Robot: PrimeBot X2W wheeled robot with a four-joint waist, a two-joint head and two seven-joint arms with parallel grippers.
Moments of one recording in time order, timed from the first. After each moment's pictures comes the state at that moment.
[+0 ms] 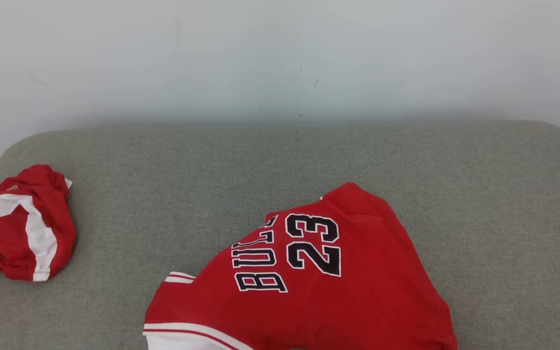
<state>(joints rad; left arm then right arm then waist) 0.12 0.05 -0.07 0.49 -0.28 -0.13 -0.26 0.13 -0.19 0.10 0.46 0.24 0.13 -0.26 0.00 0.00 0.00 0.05</state>
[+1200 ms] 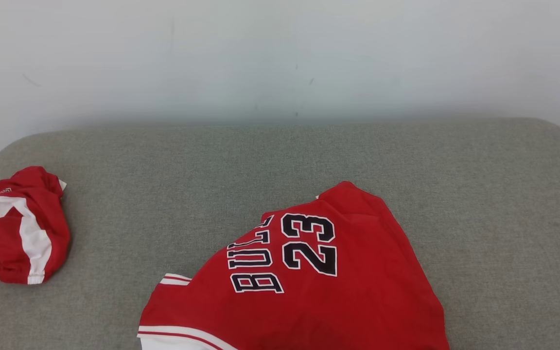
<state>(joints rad) 0.12 0.05 -0.07 0.55 -0.29 -0.13 -0.26 0.14 -0.19 0.10 0.47 0.24 0.13 -0.26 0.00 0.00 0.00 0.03</state>
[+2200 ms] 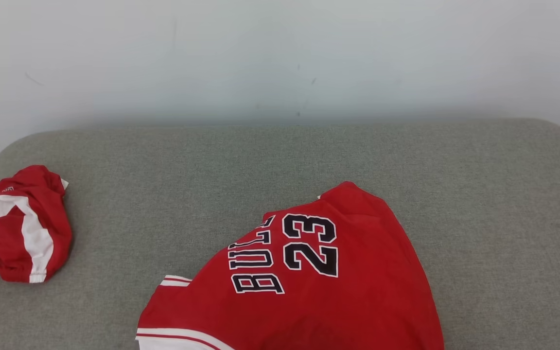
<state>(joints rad) 0.17 0.05 -0.06 0.44 -0.30 -0.13 -0.26 0.19 -0.19 0.11 0.38 0.28 0.13 -0.26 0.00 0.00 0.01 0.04</state>
